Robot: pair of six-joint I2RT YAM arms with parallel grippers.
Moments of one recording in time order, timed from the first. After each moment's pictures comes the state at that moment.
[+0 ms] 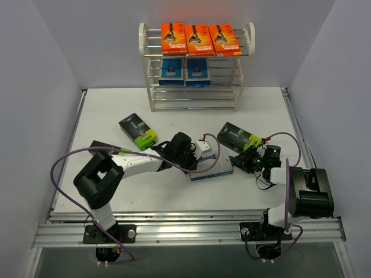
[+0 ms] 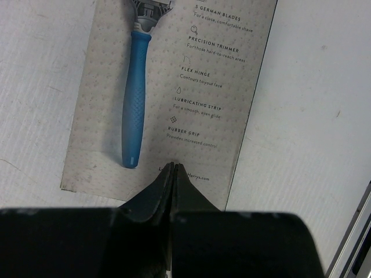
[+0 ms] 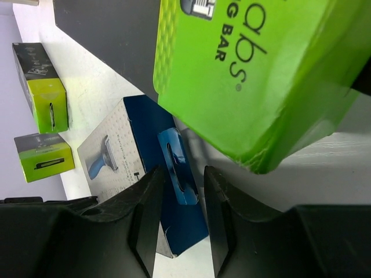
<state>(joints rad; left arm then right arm) -0.84 1.76 1.05 -0.09 0.30 0.16 -0.10 1.46 0.33 0.40 -0.59 0.73</state>
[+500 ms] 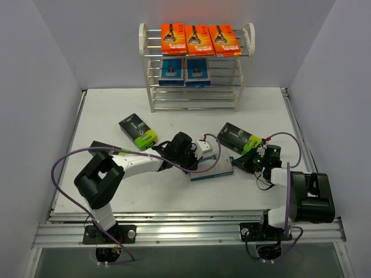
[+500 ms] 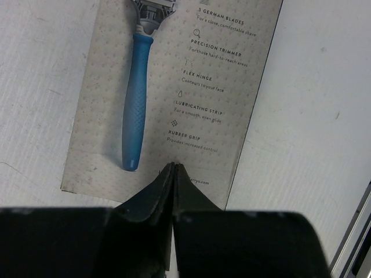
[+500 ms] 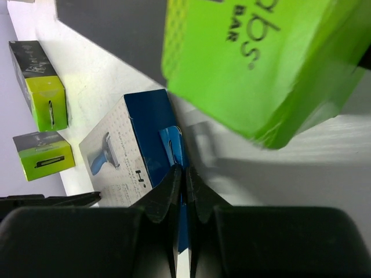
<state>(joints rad) -0.84 1.76 1.06 -0.09 0.30 0.16 -0.09 1.44 0.33 0.35 -0.58 0.74</state>
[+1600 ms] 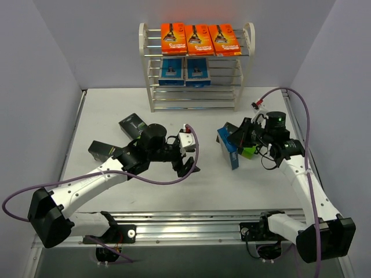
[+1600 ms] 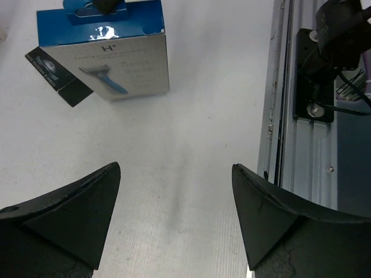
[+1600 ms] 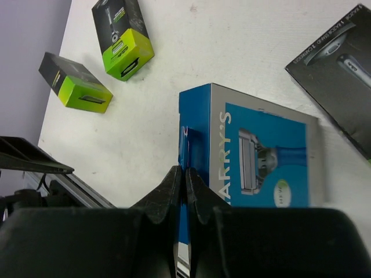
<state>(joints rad) -0.84 1.27 1.04 -0.18 0.49 0.18 0.14 1.09 0.93 -0.41 -0.53 0.39</state>
